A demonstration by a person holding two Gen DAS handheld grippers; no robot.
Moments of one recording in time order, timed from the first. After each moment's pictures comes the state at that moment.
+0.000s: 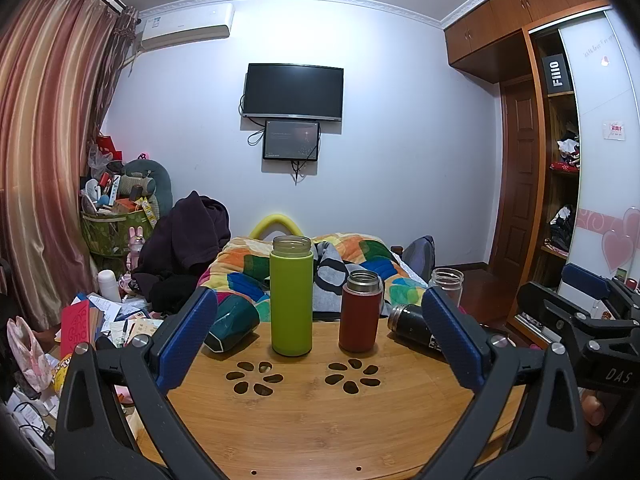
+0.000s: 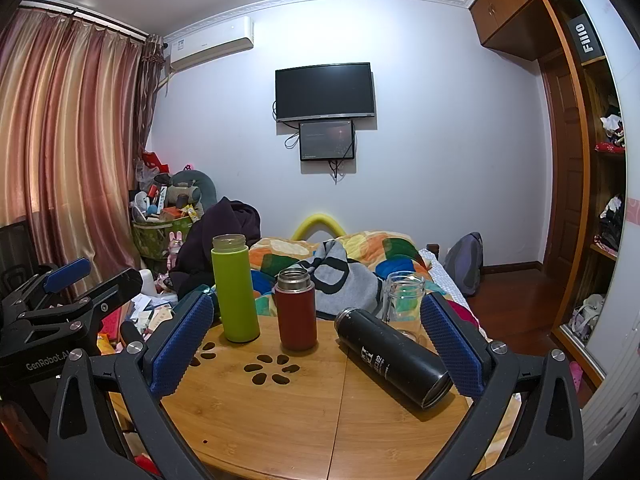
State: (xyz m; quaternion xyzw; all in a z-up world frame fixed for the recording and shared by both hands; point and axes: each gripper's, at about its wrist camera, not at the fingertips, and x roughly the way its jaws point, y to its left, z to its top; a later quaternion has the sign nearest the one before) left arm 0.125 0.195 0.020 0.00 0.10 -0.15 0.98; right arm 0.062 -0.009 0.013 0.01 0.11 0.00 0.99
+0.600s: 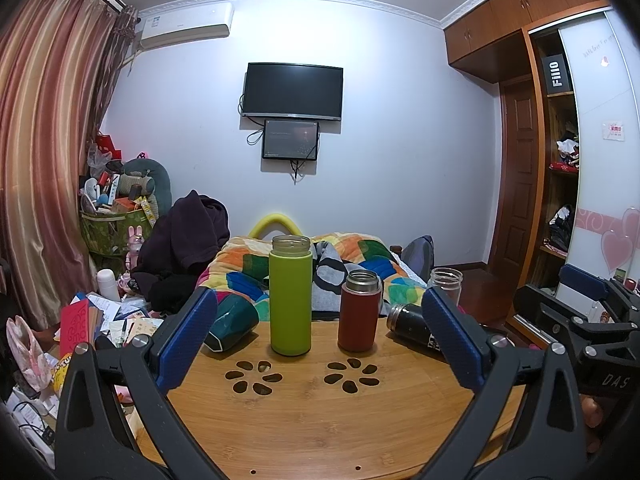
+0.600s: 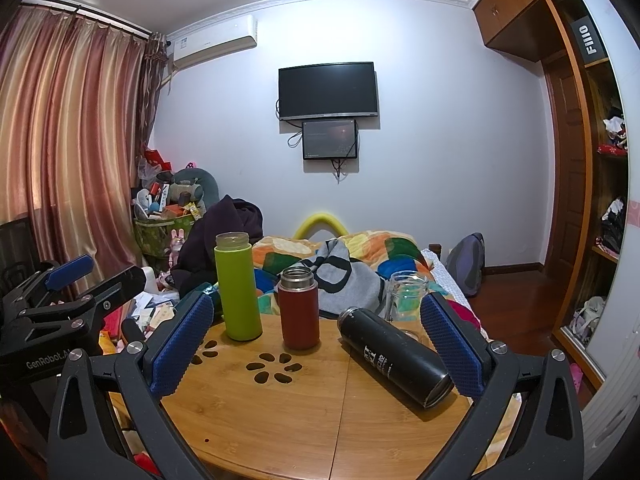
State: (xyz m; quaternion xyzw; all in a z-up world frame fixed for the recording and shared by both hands) left arm 0.125 0.194 0.020 0.00 0.10 -0.15 0.98; right arm 0.061 -0.004 0.010 0.01 0.11 0.00 0.99
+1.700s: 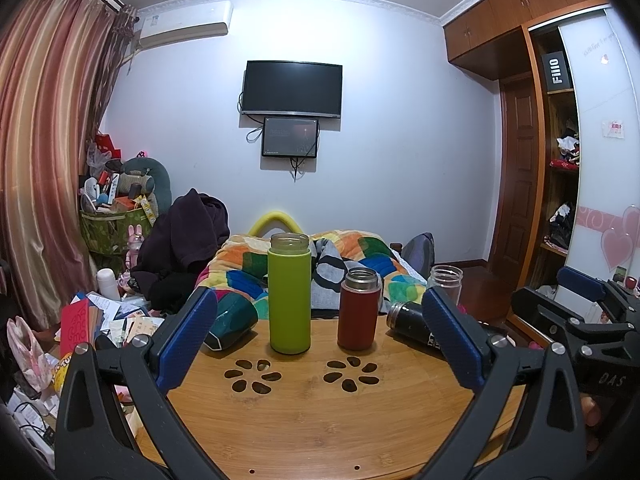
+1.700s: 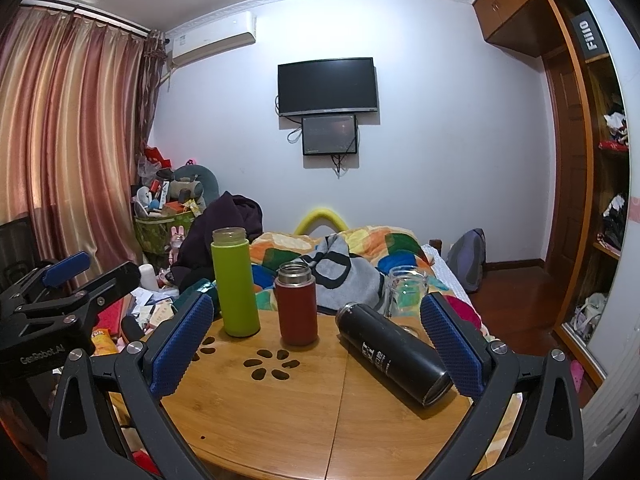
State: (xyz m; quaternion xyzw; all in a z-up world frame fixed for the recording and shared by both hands) left arm 0.126 0.192 0.019 0.01 0.11 -0.15 0.98; right arm 0.063 -0.005 0.006 0.02 0.12 0.00 0.99
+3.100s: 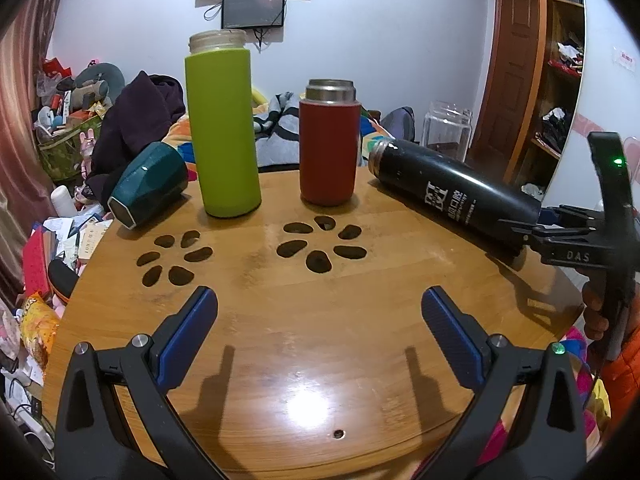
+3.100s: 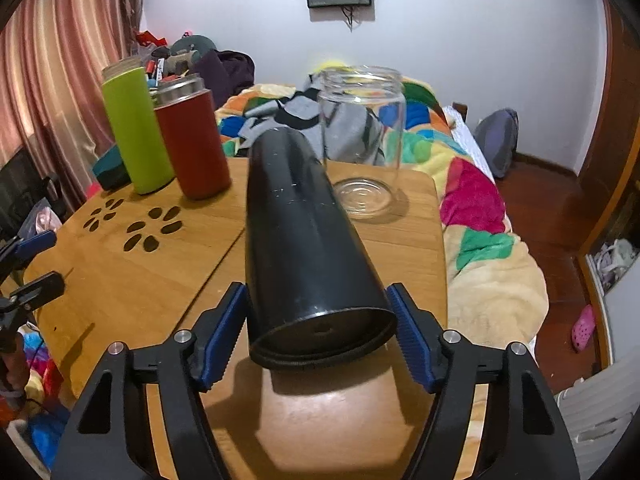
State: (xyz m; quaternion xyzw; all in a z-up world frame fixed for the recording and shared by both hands) left arm 0.196 0.137 -0.095 0.06 0.34 -0.19 0.92; right arm 0.178 -0.128 -0.107 0.01 0.37 0.06 0.92
